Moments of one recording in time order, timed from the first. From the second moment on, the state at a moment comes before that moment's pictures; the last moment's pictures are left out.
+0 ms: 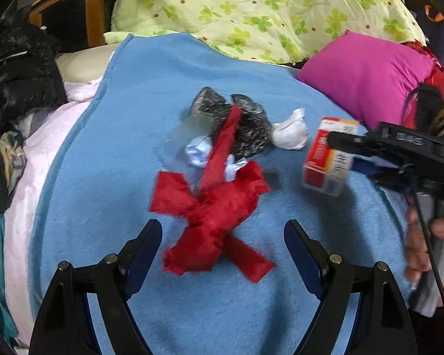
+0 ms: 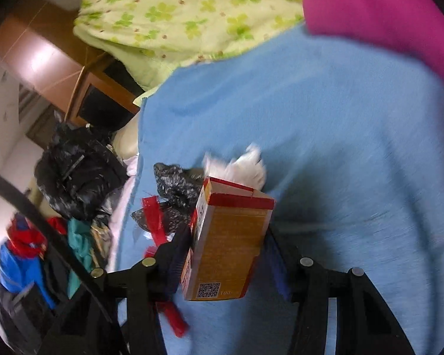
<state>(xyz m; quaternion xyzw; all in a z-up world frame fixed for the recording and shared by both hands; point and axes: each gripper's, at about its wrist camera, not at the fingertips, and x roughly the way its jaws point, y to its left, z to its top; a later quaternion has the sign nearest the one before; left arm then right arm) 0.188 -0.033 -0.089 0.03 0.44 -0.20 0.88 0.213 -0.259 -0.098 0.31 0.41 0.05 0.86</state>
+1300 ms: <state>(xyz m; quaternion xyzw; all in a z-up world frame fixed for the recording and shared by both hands) 0.202 -0.046 -0.108 -0.02 0.47 -0.24 0.85 0.163 -0.234 -0.090 0.07 0.45 0.08 0.88</state>
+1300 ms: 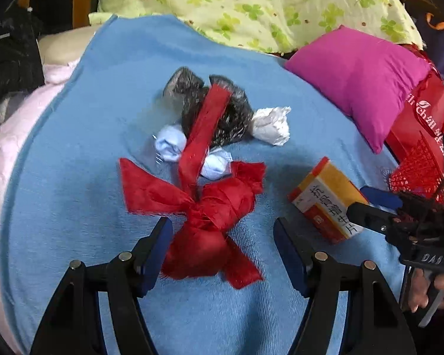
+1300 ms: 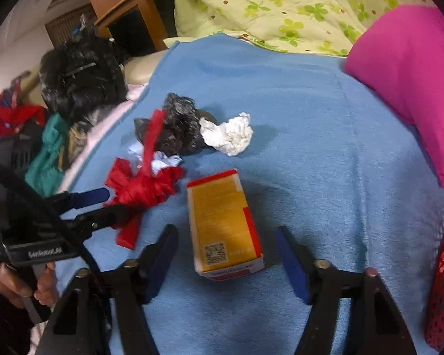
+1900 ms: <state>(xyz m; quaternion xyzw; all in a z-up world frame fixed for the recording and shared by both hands) 0.151 -0.048 -0.045 -0.03 0.39 -0.25 0.89 0.104 -0.286 -0.030 0.12 0.33 0.05 0.93</state>
